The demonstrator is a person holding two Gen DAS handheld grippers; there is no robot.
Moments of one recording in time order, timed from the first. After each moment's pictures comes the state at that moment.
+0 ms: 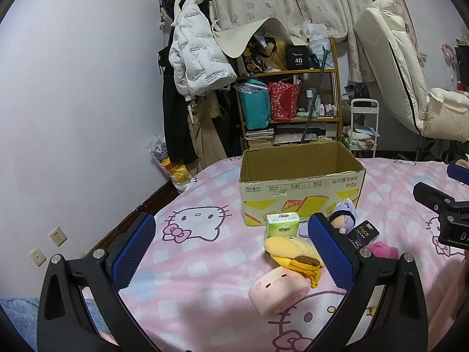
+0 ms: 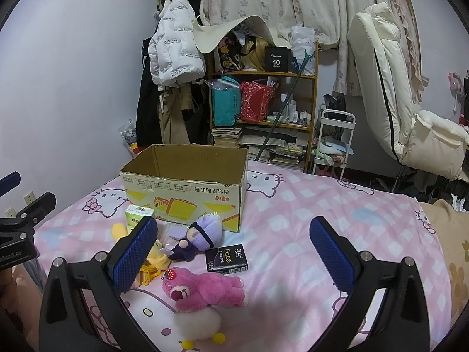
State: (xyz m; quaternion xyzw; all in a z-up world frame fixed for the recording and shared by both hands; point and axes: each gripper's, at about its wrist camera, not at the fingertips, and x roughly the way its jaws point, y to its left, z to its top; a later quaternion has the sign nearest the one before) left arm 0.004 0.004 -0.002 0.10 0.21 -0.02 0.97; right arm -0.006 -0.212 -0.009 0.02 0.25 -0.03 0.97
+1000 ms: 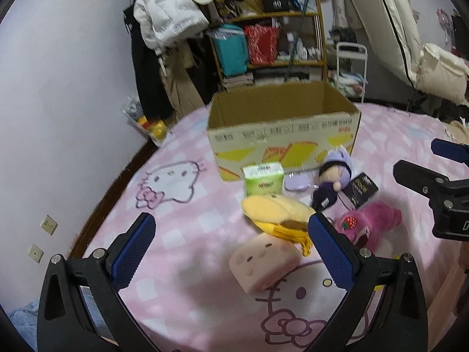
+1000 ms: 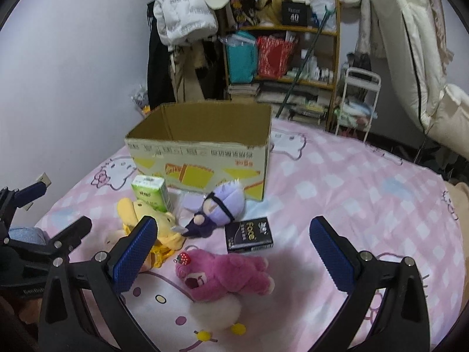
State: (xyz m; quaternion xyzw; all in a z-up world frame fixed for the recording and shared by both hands) left arm 0.050 -0.024 -0.045 0.13 0.36 -0.06 0.92; right arm 0.042 -0.209 -0.039 0.04 0.37 0.02 0.93
